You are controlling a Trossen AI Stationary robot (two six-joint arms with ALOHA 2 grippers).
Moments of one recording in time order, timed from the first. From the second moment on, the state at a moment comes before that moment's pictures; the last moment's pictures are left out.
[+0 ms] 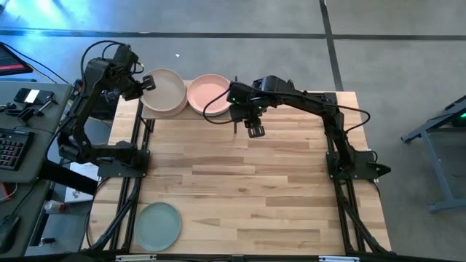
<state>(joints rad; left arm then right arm) 1.24 1.18 1.37 -1.45 -0.07 -0.68 -0.22 2.08 2.36 -1.52 0.07 -0.49</state>
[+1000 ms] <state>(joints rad) 1.19 1.28 1.37 -1.45 -0.10 -0.69 -0.22 2.08 2.36 -1.52 0.06 -0.50</state>
